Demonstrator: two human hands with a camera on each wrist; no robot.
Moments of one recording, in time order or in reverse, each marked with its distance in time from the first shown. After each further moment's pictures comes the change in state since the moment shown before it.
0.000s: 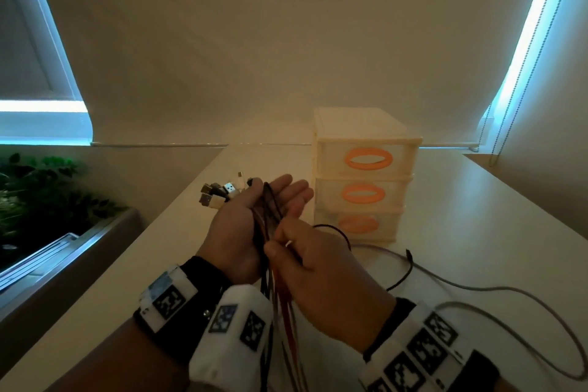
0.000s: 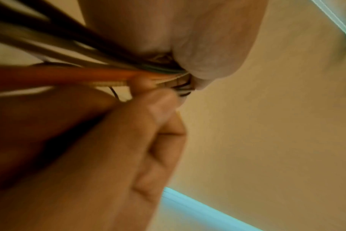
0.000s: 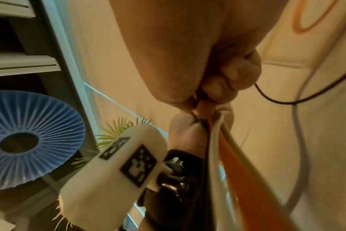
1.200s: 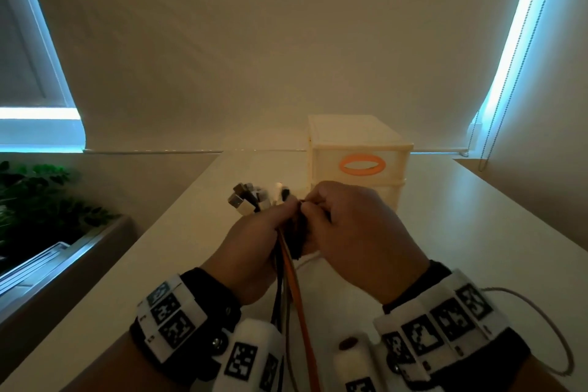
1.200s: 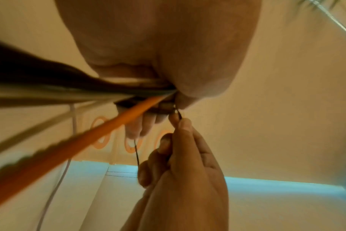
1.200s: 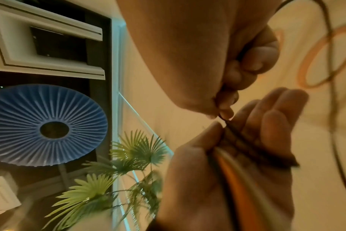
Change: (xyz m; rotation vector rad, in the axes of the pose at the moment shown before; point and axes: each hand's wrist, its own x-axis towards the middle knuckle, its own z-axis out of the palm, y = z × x) left_hand -0.015 -0.010 0.009 0.417 -0.085 -0.022; right_hand 0.017 -0.013 -0.051 -0.460 0.184 0.044
